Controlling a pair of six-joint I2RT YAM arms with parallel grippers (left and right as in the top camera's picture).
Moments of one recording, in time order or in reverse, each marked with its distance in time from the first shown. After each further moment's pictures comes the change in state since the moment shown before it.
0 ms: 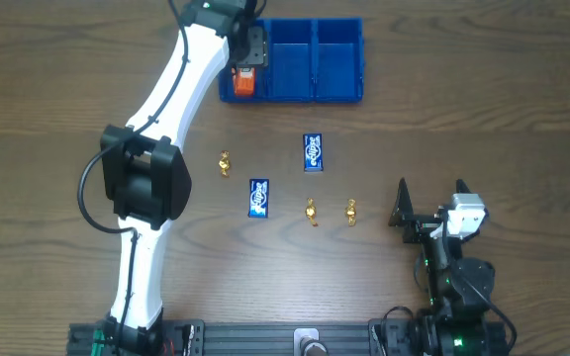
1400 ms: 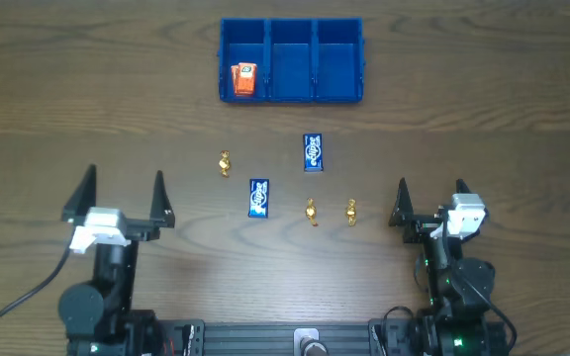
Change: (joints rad) left arm 0.288 -2.346 -2.196 1.229 0.184 0.352; right arm 0.000 -0.002 0.000 0.000 0.000 0.000
